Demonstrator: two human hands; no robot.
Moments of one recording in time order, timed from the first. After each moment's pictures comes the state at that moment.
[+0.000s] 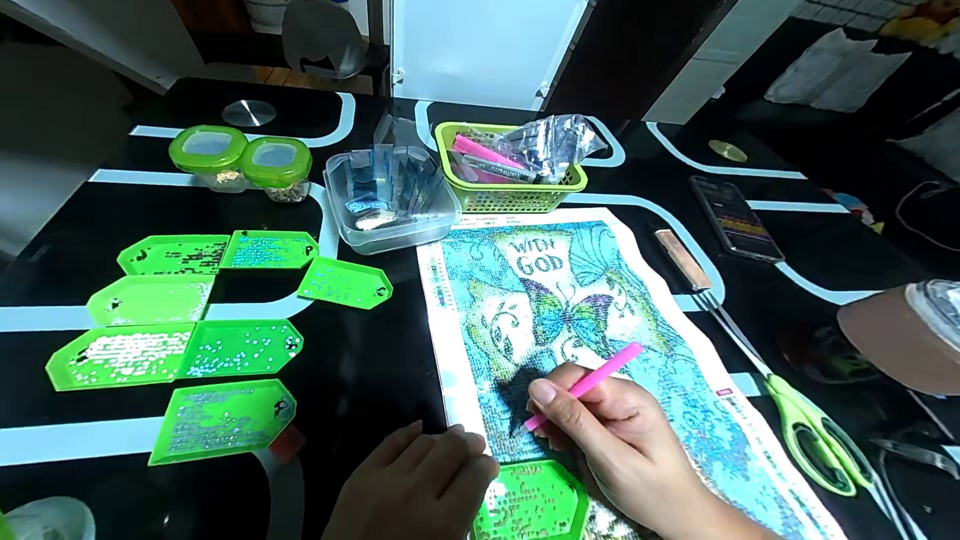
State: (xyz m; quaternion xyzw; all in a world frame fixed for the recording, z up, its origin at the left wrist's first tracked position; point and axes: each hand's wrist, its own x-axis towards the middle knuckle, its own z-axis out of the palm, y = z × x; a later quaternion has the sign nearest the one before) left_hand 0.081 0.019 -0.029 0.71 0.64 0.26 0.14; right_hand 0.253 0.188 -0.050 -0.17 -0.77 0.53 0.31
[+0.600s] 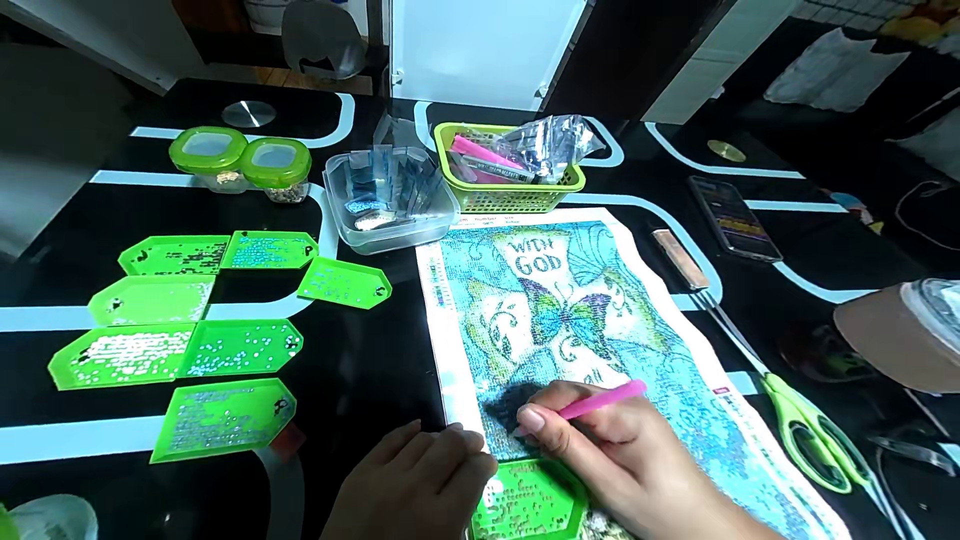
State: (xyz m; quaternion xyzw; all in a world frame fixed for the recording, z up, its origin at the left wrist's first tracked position) left_hand 0.082 0.018 -0.030 0.71 0.64 0.26 0.14; right_hand 0.261 0.187 -0.040 -0.14 -0.86 0.43 0.26
